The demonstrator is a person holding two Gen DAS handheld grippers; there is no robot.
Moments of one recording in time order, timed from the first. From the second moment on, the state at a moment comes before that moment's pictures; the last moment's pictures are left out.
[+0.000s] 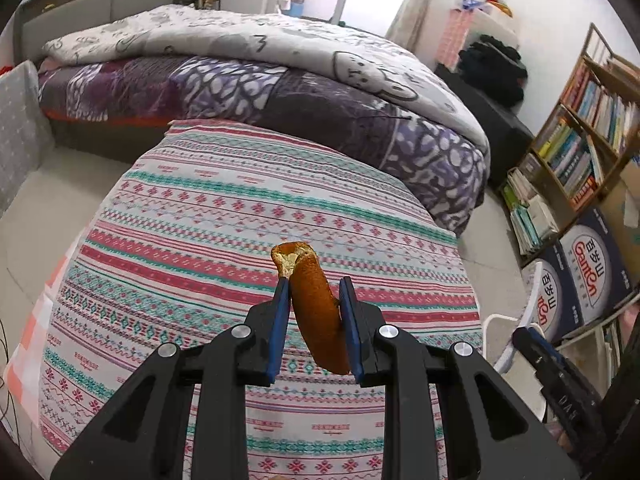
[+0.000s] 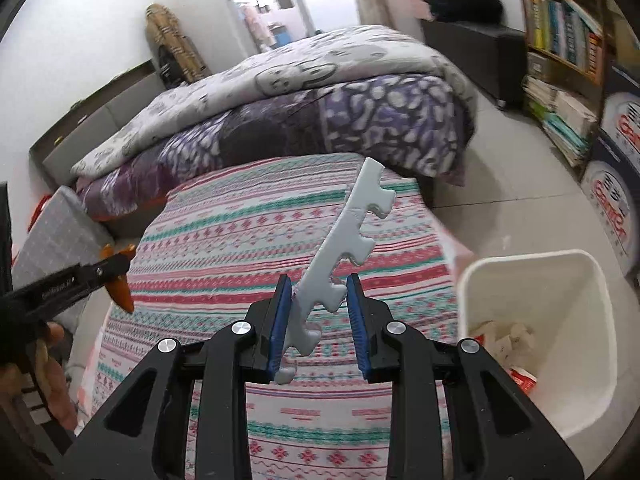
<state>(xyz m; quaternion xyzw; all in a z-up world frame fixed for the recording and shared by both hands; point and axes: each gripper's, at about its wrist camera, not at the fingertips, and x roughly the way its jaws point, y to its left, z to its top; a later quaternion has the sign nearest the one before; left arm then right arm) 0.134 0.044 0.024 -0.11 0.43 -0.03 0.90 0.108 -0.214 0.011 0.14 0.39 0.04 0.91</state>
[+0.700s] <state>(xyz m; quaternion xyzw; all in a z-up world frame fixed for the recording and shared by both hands) 0.116 -0.065 0.030 -0.05 0.42 -0.12 0.90 0.074 -0.340 -0.010 0.26 0.42 -0.11 0.87</state>
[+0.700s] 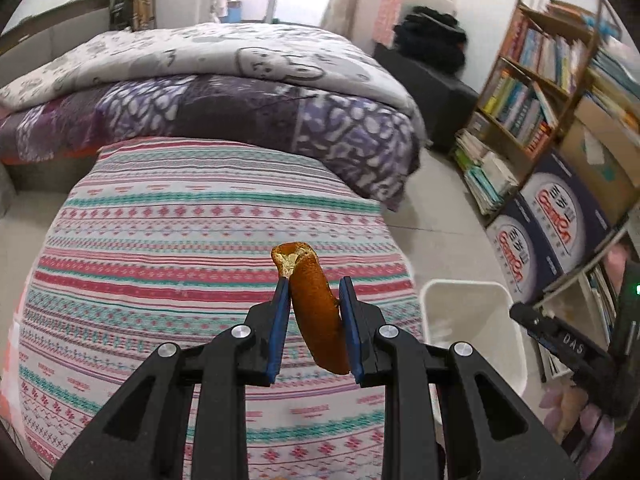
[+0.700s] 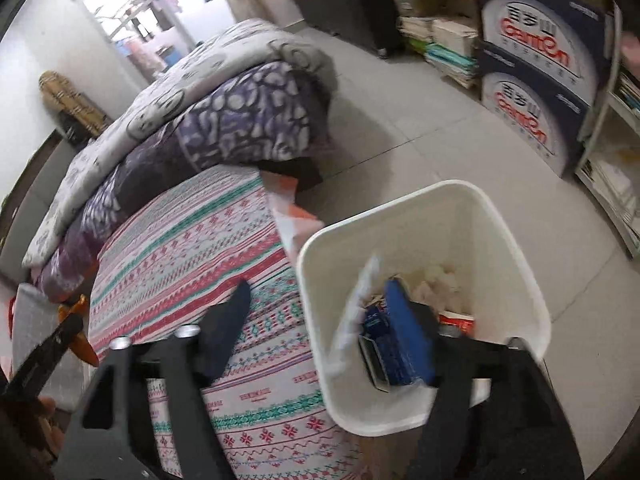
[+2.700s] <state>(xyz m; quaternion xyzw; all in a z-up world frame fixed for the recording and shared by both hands) -0.018 -0.040 0.027 0.00 0.32 0.00 0.95 -0.039 -0.249 0.012 0.08 0.28 -0.17 0.94</state>
